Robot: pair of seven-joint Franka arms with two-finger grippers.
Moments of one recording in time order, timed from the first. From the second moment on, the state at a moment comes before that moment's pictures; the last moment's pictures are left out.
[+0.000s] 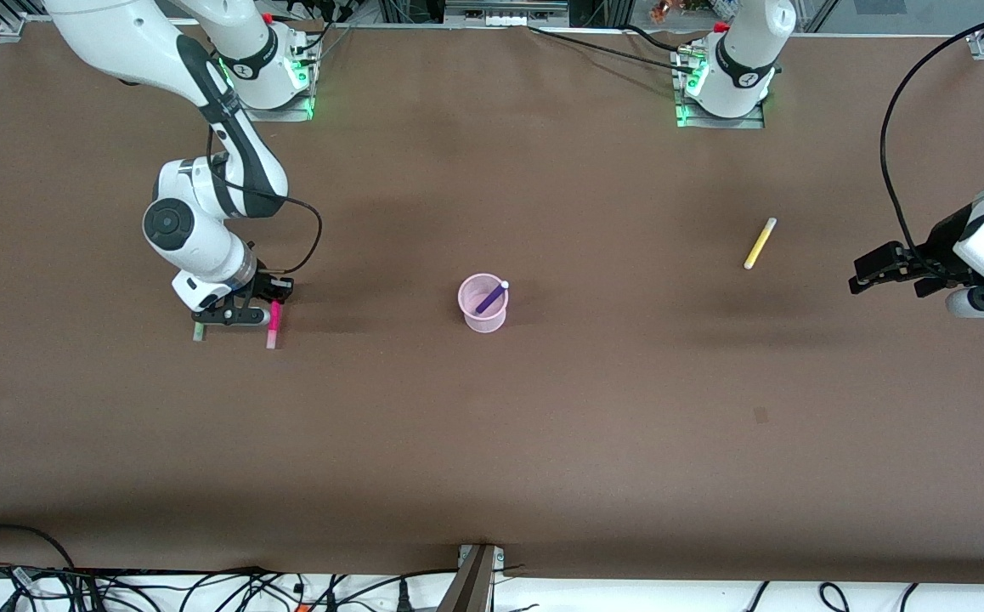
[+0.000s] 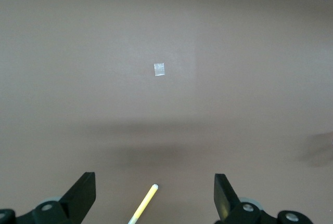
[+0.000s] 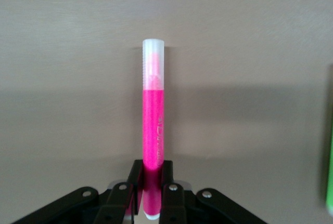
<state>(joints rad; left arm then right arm) -0.02 0.14 0.06 -1.65 -0.10 1.82 0.05 0.20 0.37 0.00 -2.18 0.07 2.47 0.19</state>
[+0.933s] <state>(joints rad) -0.04 0.12 0.01 -1.61 0.02 1.69 0.07 0.51 0.44 0.04 -1.68 0.72 1.82 0.57</state>
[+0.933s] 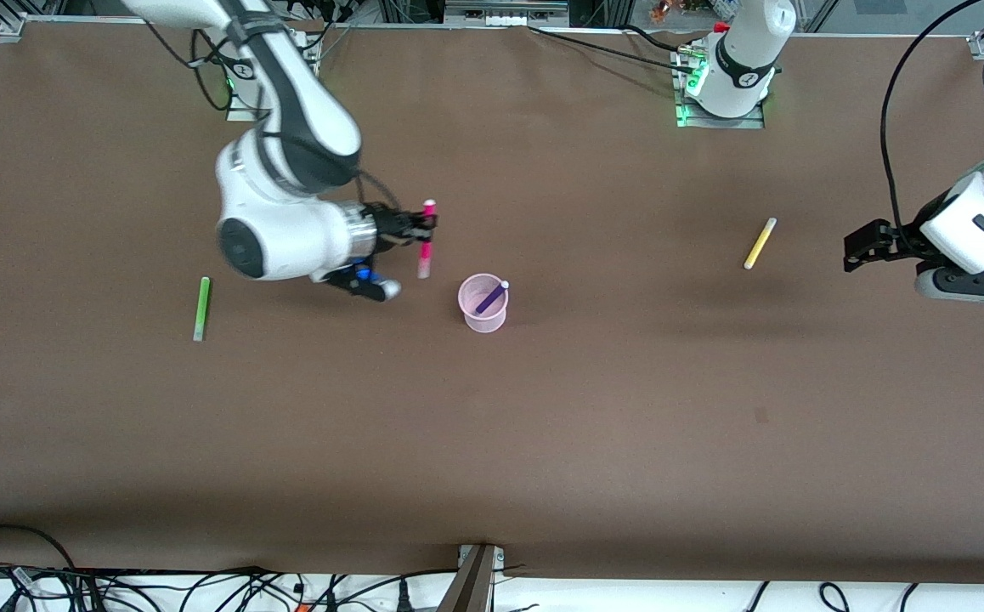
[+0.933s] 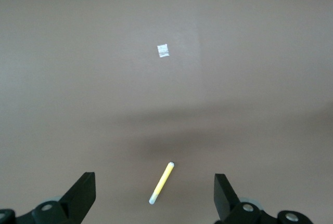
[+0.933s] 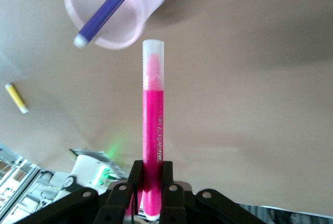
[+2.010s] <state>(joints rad) -0.04 0.13 -0.03 -1.61 0.02 1.67 0.07 0.60 0.67 0.03 -1.49 0.71 1.98 0.59</state>
